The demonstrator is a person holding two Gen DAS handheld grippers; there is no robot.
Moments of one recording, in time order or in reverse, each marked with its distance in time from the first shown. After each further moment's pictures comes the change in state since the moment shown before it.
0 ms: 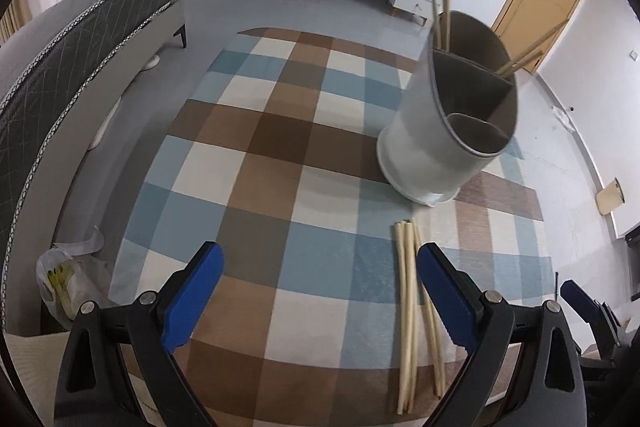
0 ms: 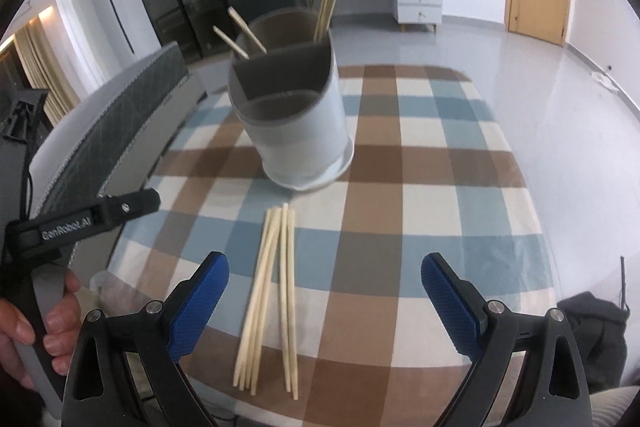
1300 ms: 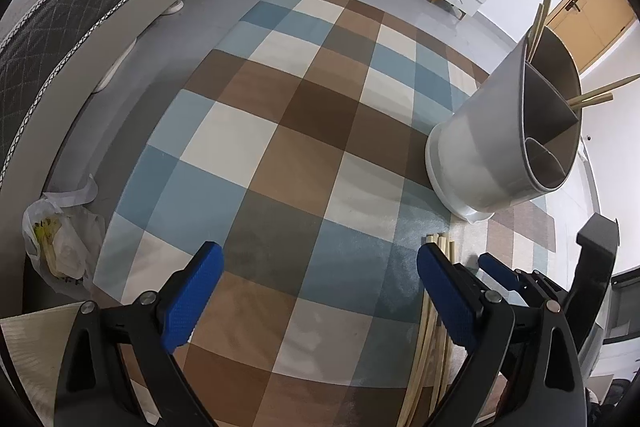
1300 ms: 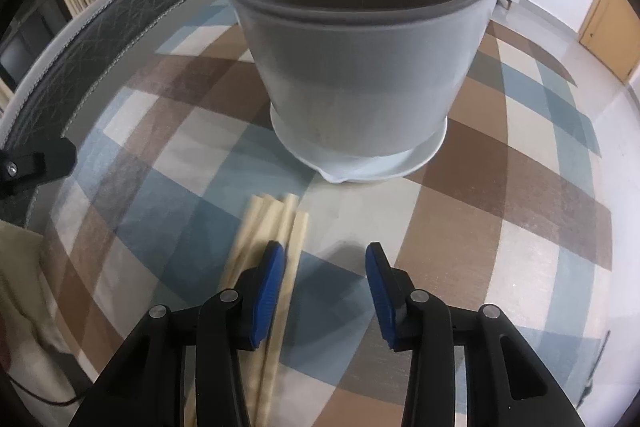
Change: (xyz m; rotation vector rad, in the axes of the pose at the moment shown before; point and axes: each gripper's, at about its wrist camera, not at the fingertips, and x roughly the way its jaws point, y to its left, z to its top) left arm 0.036 0.033 0.013 -0.174 0.135 -0.007; right arm 0.130 0.032 0.022 -0.278 0.268 0.013
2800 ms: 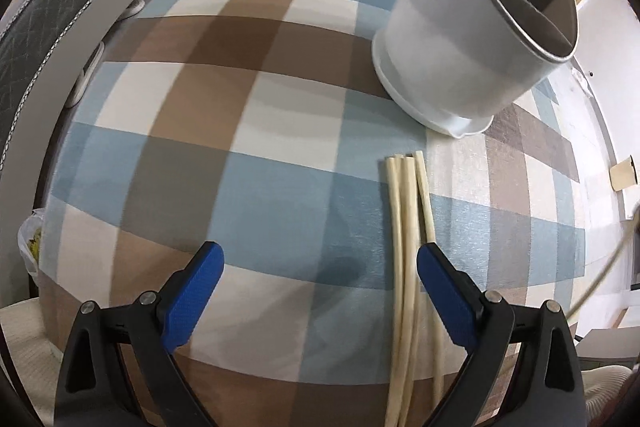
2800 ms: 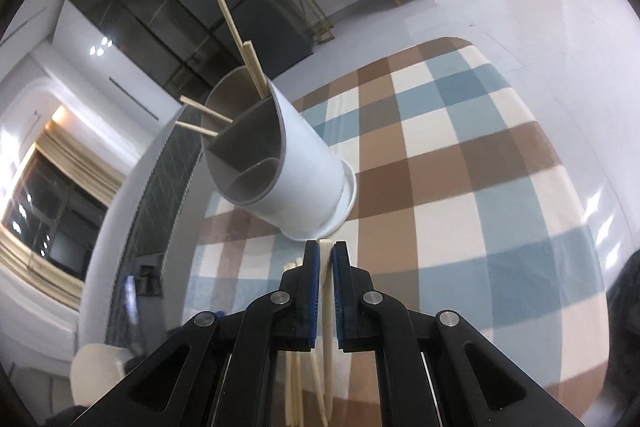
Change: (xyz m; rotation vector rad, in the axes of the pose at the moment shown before) left arm 0.050 -0.062 -0.040 0.170 0.105 0.063; right arm -0.123 -0.105 -0.051 0.559 -0.324 0.312
